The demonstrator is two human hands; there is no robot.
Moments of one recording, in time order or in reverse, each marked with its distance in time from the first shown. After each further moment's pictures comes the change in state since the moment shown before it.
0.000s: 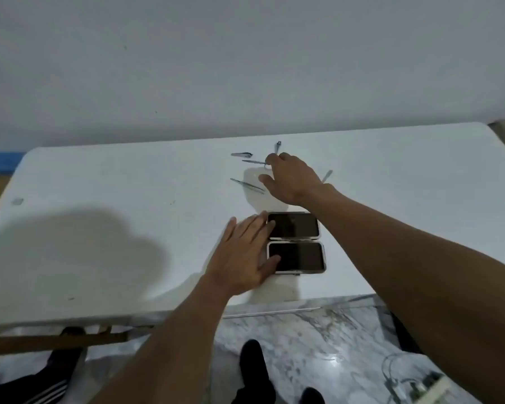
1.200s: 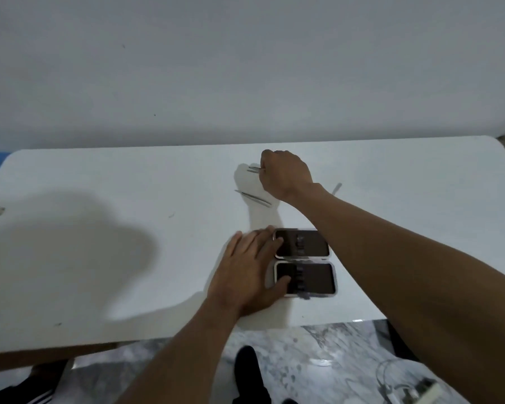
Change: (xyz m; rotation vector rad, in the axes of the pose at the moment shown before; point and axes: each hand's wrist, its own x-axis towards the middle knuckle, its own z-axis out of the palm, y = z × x) left_hand 0.004 -0.002 0.005 -0.105 0.118 -0.004; right_hand 0.050 -0.014 0.011 -0.080 0.144 0.025
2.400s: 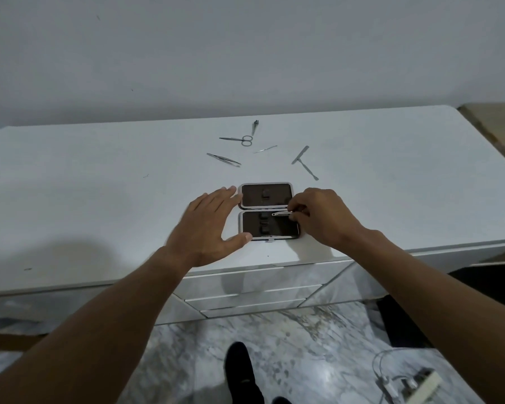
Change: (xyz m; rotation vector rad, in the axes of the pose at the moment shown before) left_hand -0.021 -0.009 0.002 0.067 0.011 0.006; right_hand -0.199 0.076 0.003 0.207 -0.040 0.001
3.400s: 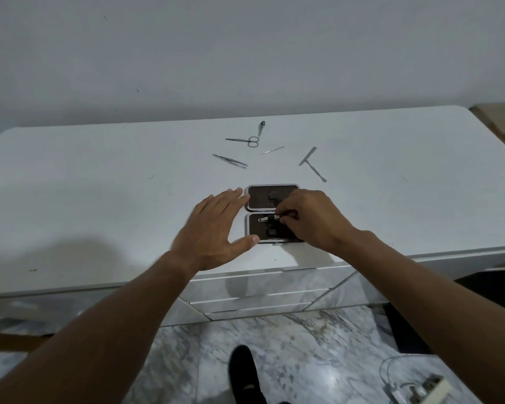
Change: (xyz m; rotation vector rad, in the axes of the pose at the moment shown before) left_hand -0.002 0.005 -0.003 -0.040 0.001 -0.006; right_hand 0.011 -0.016 0.013 0.014 0.006 -0.182
